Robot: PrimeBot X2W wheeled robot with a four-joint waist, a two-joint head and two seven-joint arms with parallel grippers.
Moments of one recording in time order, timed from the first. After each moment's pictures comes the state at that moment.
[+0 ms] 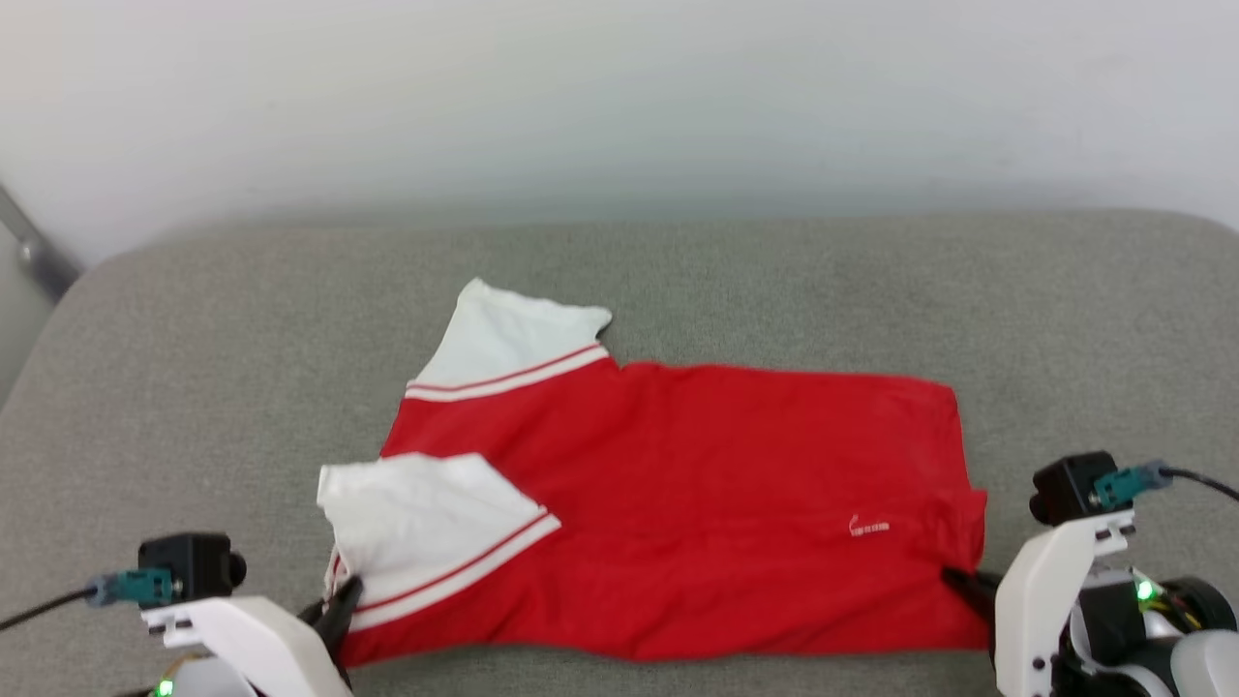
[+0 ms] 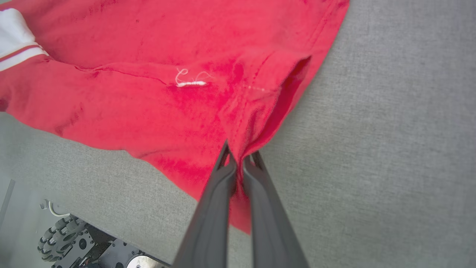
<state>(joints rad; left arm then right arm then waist) 0.05 0.57 -0.29 -0.18 -0.92 0.27 0.37 -0.11 -0.28 0.12 0.06 0.50 0.13 0.77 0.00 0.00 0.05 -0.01</state>
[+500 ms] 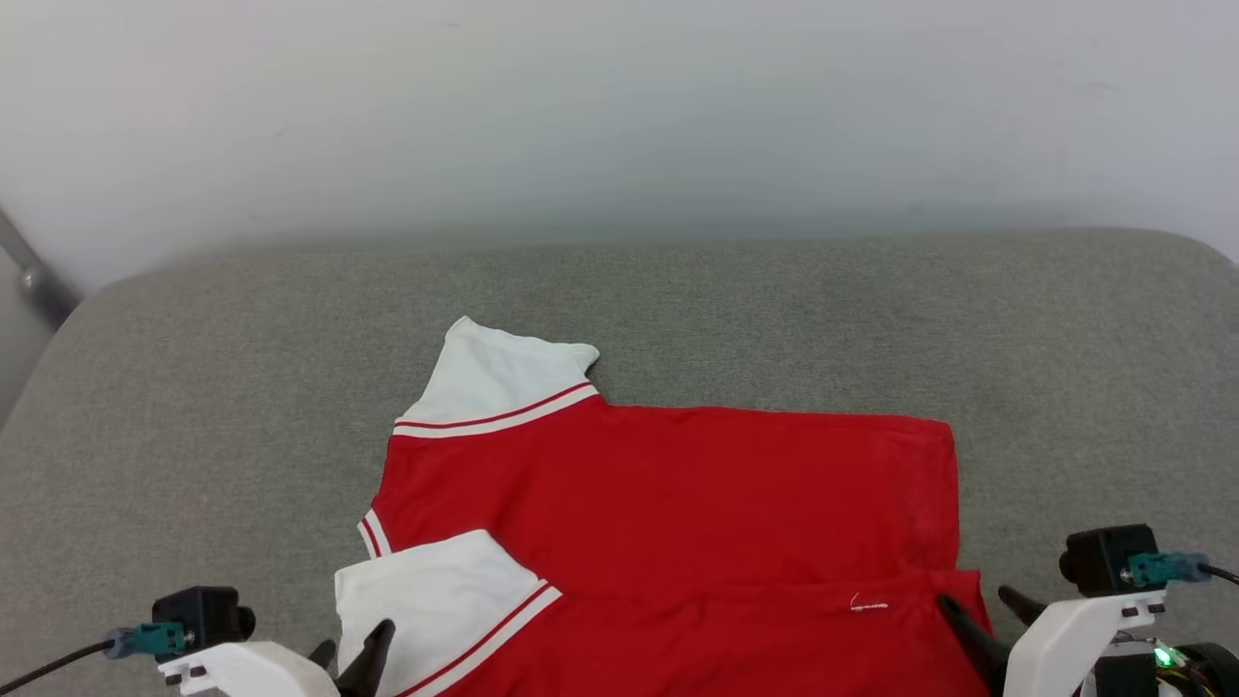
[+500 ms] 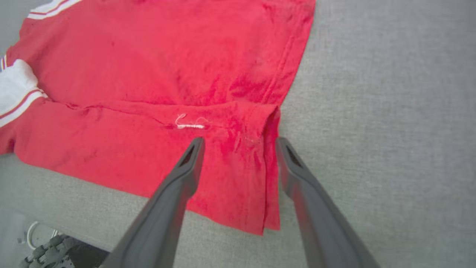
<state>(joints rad) 0.14 0.49 -0.29 -0.08 -0.98 0.26 0.33 0.06 -0.22 0.05 0.04 0.40 0.13 0.60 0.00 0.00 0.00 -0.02</state>
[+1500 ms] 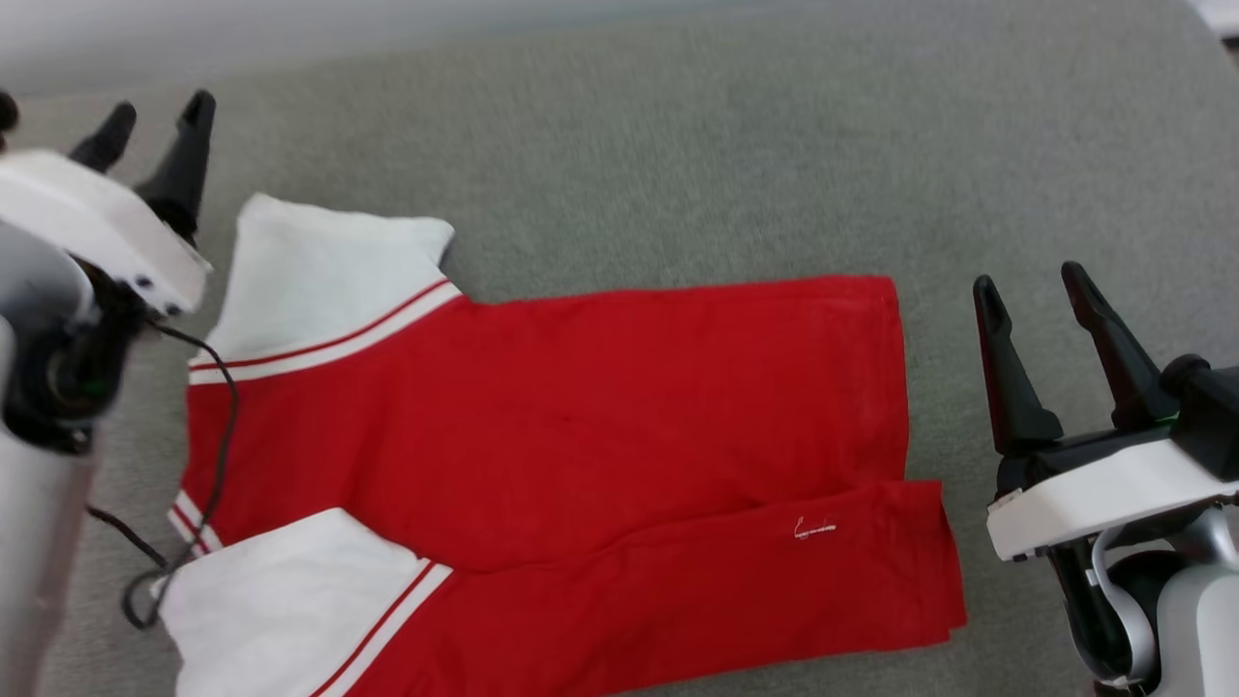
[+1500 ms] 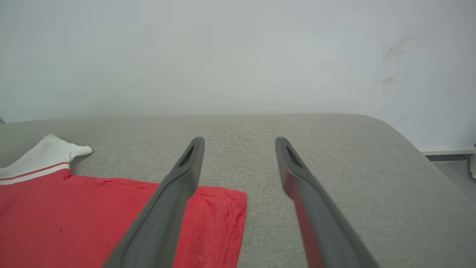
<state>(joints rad) -0.65 0.57 -0.23 0.21 -0.84 0.08 0.23 -0.16 -0.06 -0.01 -0.20 0.16 0.13 0.11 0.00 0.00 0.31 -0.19</state>
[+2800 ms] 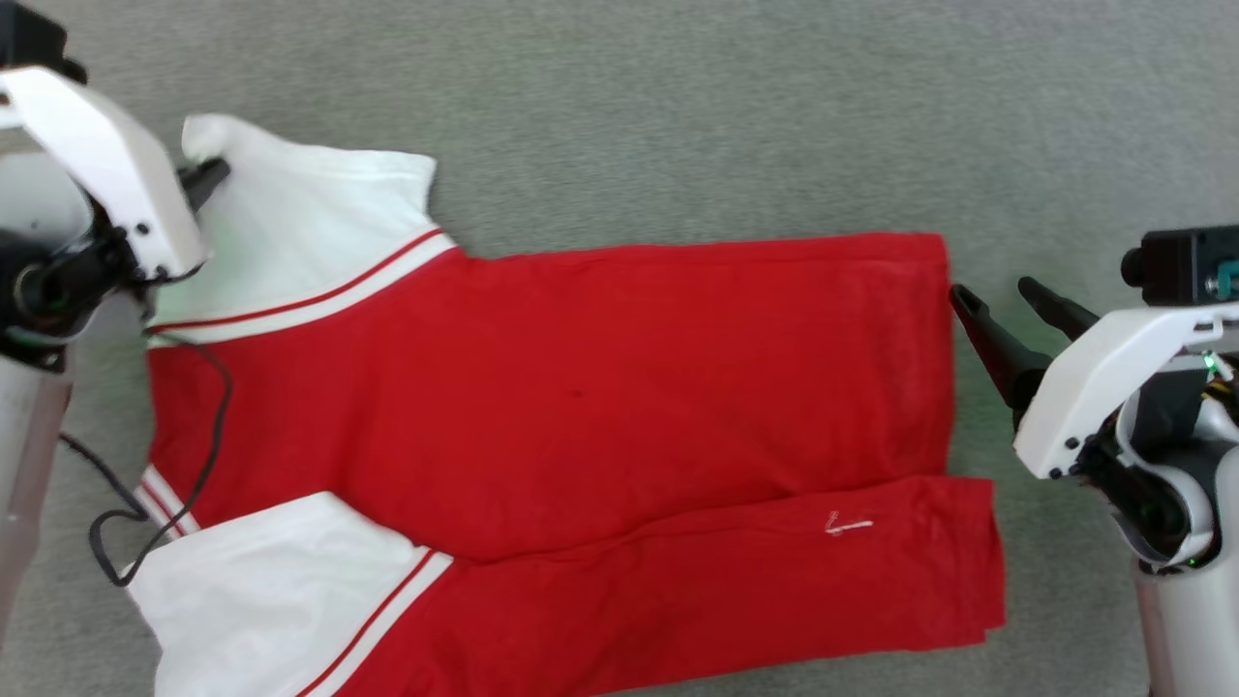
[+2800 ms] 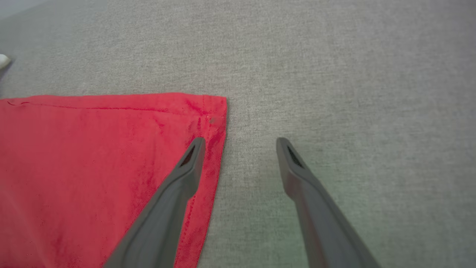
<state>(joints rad) -0.87 0.63 -0.36 0.42 -0.96 0.03 0.73 -0.38 -0.17 0.00 0.03 0.40 0.13 0.55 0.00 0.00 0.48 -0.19</state>
